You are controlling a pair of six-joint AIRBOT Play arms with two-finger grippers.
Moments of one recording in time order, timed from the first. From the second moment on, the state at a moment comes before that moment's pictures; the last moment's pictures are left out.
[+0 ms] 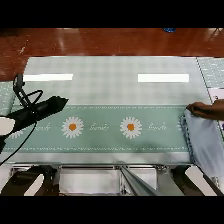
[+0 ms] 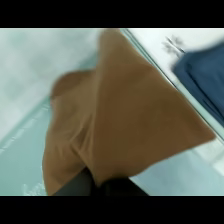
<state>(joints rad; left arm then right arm) -0.09 -0.66 0.50 0.84 -0.63 -1.51 -0.92 -0.97 1.45 -1.37 1.73 1.59</state>
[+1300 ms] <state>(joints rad) -0.25 -1.04 1.24 1.24 -0.95 -1.48 0.03 -1.15 1.28 -1.30 1.19 1.52</state>
